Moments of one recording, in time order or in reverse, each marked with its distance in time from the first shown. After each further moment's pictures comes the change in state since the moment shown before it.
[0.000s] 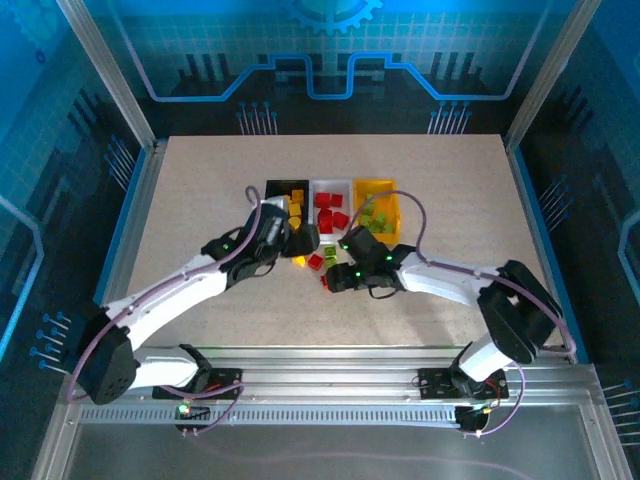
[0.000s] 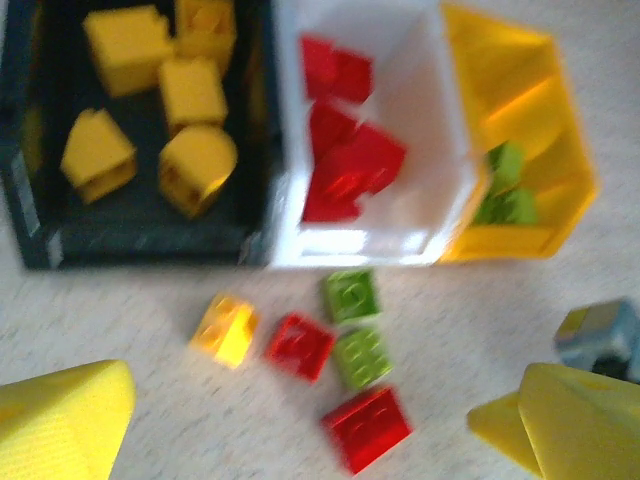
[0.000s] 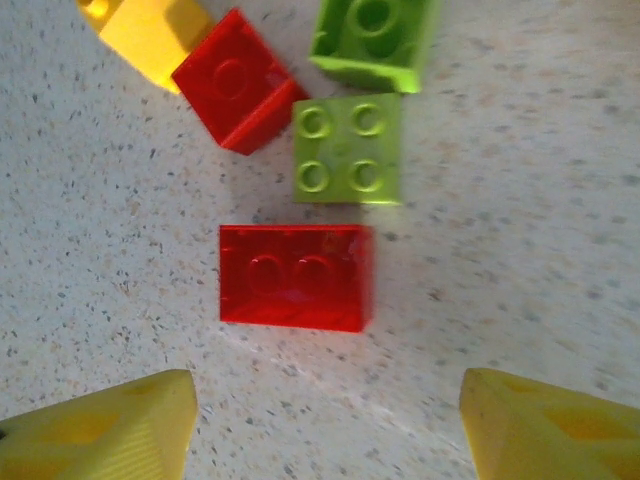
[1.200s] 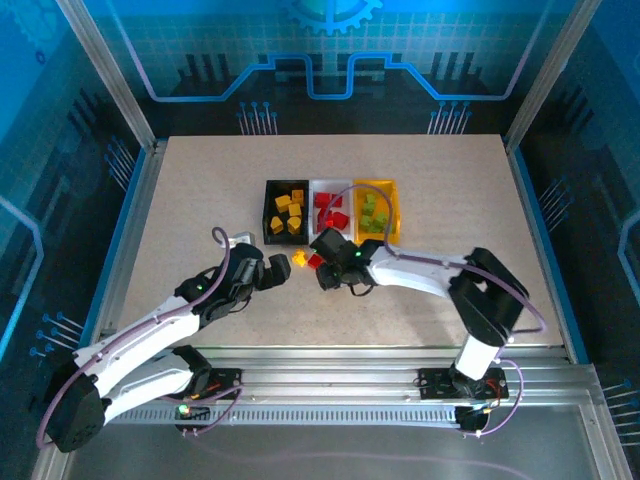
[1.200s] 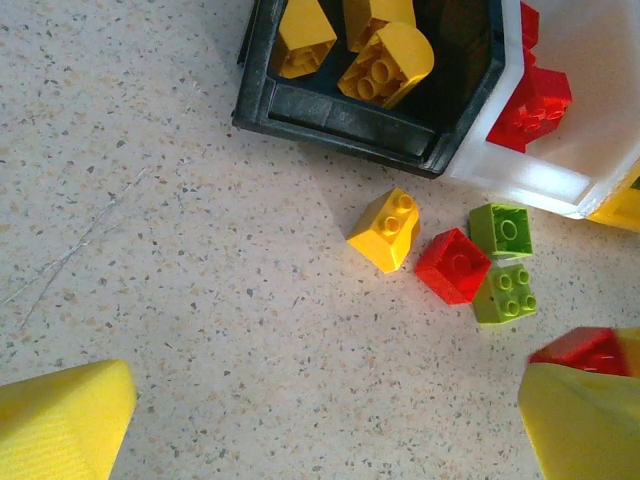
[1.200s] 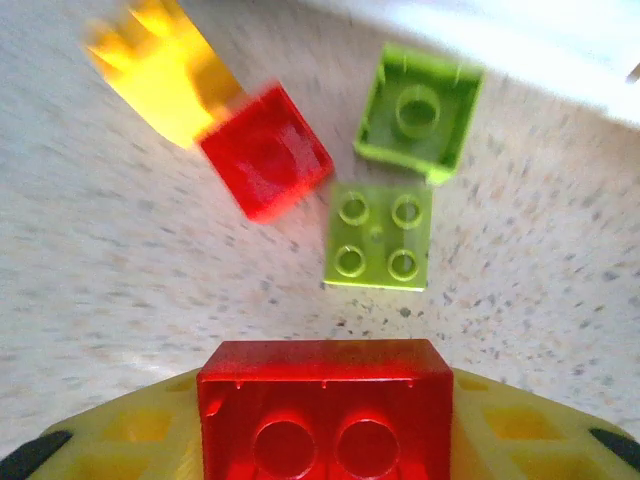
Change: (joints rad) left arm 0.002 -0.282 -0.285 -0.037 -0.102 -0.131; right arm 0.096 0.101 0.192 -0.129 0.220 -0.046
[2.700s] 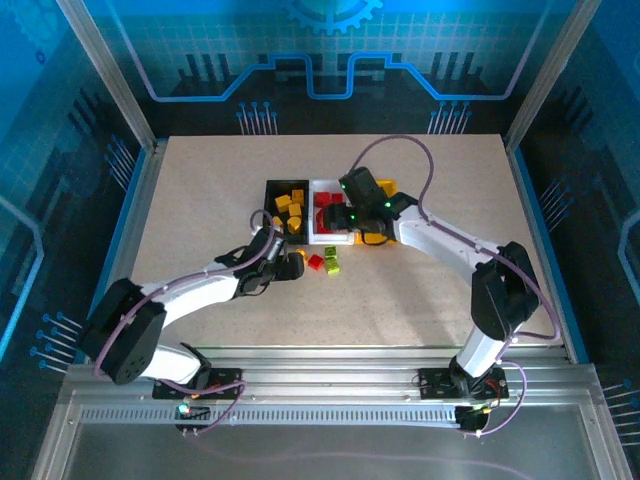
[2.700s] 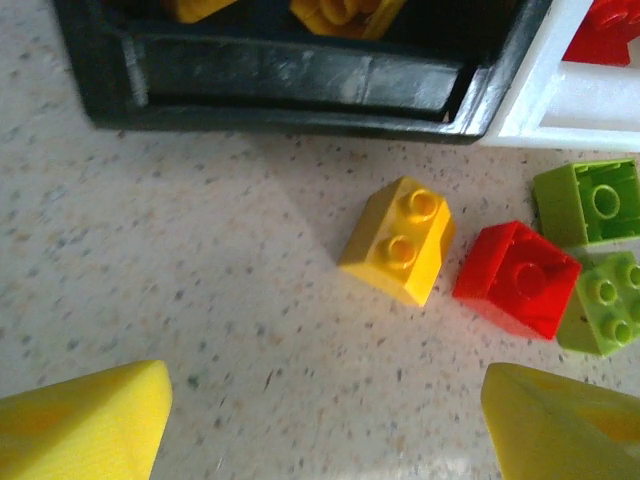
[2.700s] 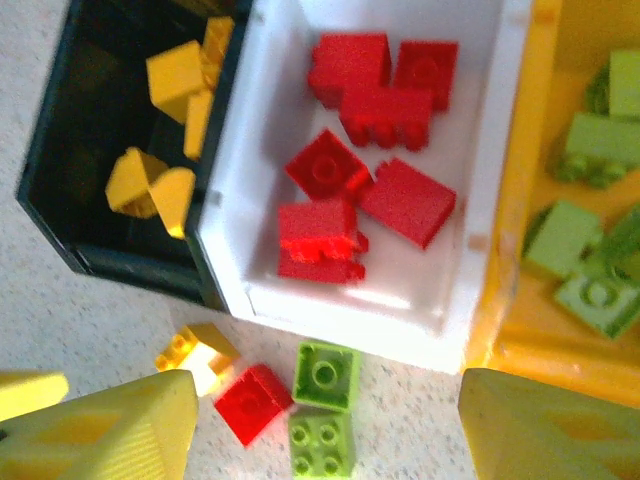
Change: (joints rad) left arm 0.055 0.470 0.119 0.207 0.117 0.220; right arm -0.256 0.002 0.214 -0.027 -0.121 0.019
